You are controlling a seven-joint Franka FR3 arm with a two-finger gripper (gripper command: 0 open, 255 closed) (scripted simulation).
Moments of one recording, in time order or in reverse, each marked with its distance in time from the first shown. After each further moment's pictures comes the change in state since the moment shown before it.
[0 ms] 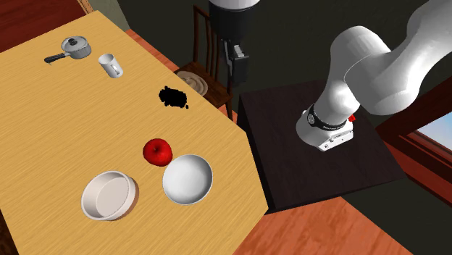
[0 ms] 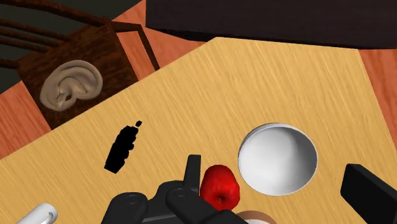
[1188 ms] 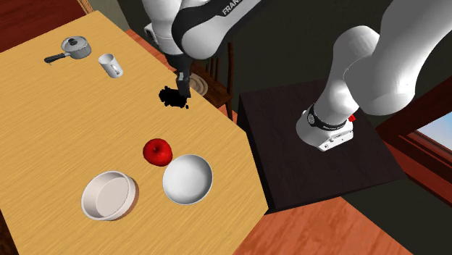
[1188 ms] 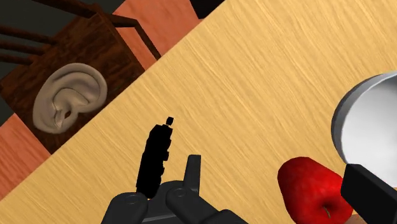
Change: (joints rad) arm -0.102 0.600 -0.165 0.101 0.016 0.481 -0.053
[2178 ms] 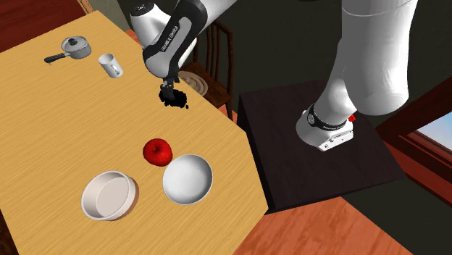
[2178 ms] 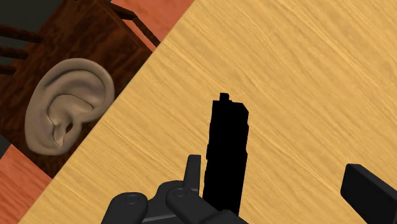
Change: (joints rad) arm -0.133 0.566 -0.023 0.362 0.197 0.166 -0.118
